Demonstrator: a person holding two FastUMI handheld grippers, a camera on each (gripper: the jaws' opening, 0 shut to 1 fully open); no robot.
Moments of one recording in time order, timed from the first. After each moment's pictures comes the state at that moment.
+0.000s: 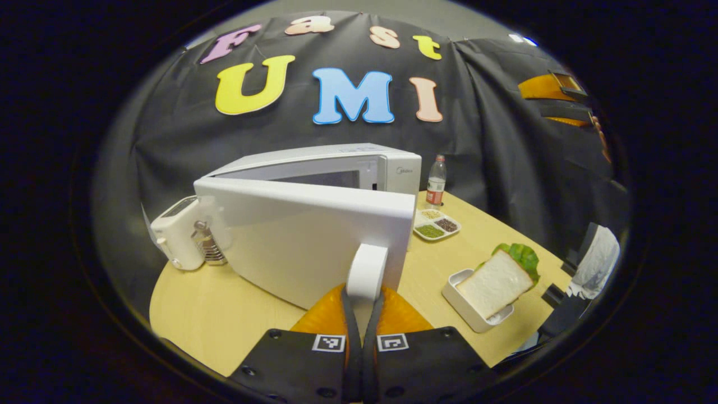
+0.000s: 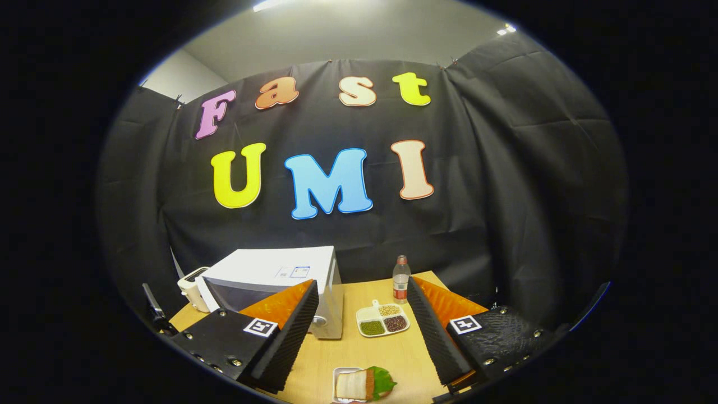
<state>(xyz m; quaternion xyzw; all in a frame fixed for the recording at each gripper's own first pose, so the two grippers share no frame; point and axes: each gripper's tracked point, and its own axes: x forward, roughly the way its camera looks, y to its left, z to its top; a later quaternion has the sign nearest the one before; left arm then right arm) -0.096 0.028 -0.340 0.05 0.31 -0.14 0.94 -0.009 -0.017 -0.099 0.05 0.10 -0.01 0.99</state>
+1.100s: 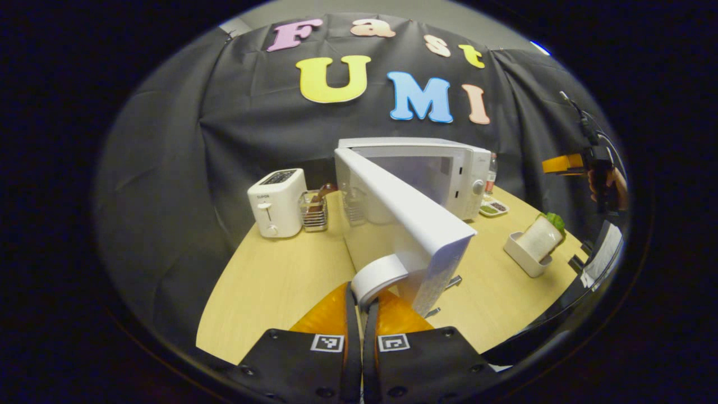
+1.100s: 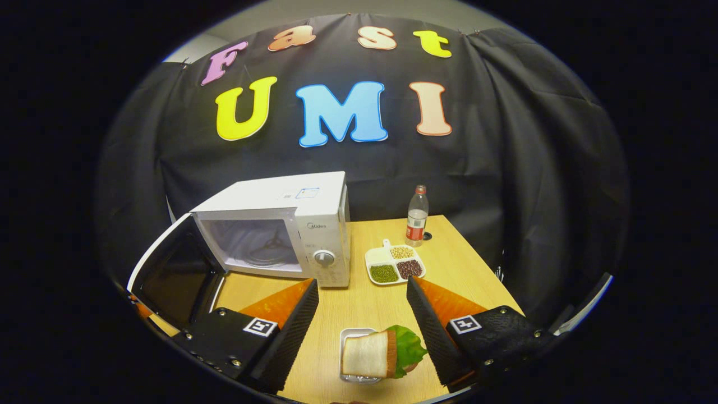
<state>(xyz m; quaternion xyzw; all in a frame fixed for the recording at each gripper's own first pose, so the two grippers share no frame) -0.193 0.263 -0.315 0.05 0.32 -0.03 0.95 -0.015 0.011 -0.241 0.03 0.26 0.00 0.97</state>
